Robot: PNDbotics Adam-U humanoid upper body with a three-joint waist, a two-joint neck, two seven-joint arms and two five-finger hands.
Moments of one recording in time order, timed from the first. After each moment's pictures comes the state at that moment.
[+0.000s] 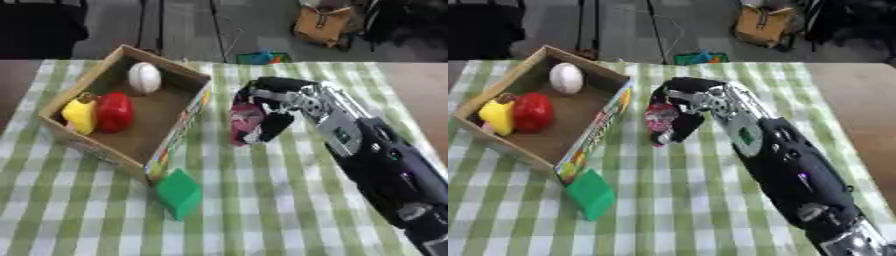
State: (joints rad) left arm -0.44 0.17 0.08 -1.99 -0.12 -0.47 0.50; right arm -0.99 -0.36 0.31 -1.18 0.75 -0.12 0.56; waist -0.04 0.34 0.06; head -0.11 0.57
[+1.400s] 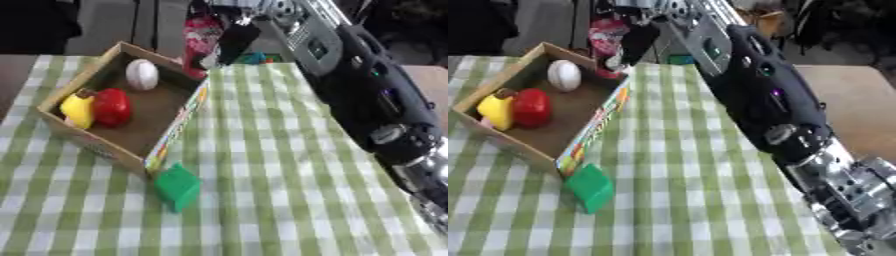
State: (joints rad) left arm -0.43 0.17 0.07 -1.99 -0.11 -0.47 0.49; right arm -1.32 -0.30 0.31 -1.10 0.70 -0.06 0.64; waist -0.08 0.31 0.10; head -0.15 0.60
